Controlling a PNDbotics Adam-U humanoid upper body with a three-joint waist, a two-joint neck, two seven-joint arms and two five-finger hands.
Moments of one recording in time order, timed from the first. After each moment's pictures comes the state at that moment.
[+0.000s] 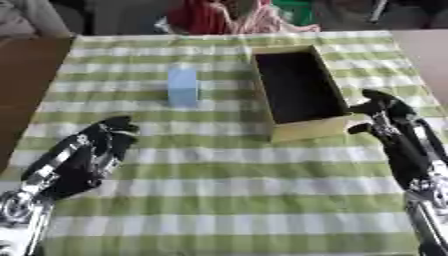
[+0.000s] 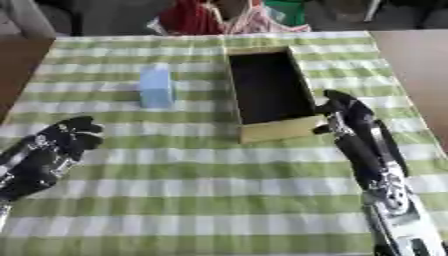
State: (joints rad) left arm -0.15 0.20 0.04 -1.78 -0.10 -0.05 -0.59; right arm -0.13 -0.25 0.07 -1.80 -0.10 -0.04 -0.03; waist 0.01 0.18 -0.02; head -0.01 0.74
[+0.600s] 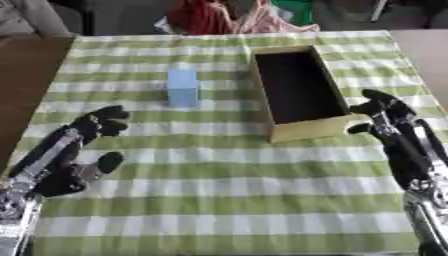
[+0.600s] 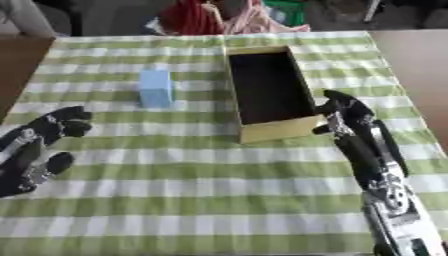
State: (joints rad) left arm -0.17 0.26 0.05 -1.81 -0.26 -0.22 -0.54; right arm -0.13 -0.25 0.07 -1.80 -0.10 -0.04 -0.03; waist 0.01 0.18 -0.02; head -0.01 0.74
